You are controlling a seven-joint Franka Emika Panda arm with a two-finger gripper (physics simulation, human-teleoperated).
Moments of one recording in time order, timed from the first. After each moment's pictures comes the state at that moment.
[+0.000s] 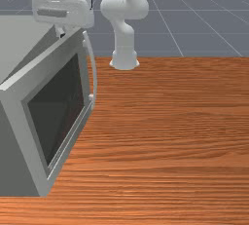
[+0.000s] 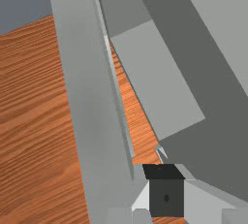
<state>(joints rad) -0.19 0.02 -0.13 -1.96 0.01 2.10 0.89</state>
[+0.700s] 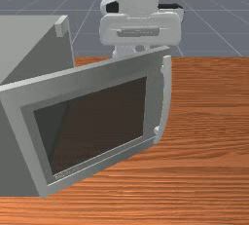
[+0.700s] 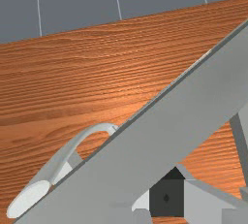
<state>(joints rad) -0.11 0.34 0.20 -1.56 -0.03 2.03 1.03</state>
